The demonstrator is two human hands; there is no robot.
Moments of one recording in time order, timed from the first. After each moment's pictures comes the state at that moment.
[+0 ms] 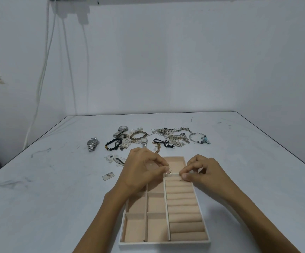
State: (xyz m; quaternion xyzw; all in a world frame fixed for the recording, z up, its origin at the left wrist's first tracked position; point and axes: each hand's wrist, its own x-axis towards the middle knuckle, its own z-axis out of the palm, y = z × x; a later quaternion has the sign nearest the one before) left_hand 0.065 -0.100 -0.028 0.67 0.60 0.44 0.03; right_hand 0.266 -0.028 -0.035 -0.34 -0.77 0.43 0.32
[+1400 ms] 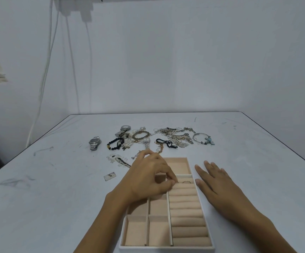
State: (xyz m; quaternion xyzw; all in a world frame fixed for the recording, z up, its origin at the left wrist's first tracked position) left_hand 0.069 -0.104 -0.030 0.77 0.56 0.29 -0.04; right_hand 0.288 -0.025 -0.062 -0.45 -0.88 0.12 0.06
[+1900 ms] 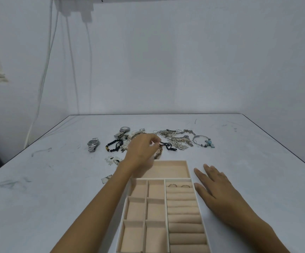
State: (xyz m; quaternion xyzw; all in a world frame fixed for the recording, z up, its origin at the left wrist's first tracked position) left_hand 0.029 -0.018 -0.021 0.61 0.73 0.31 0.03; right_hand 0.288 -0.025 -0.059 -0.45 -0.88 0.14 0.07
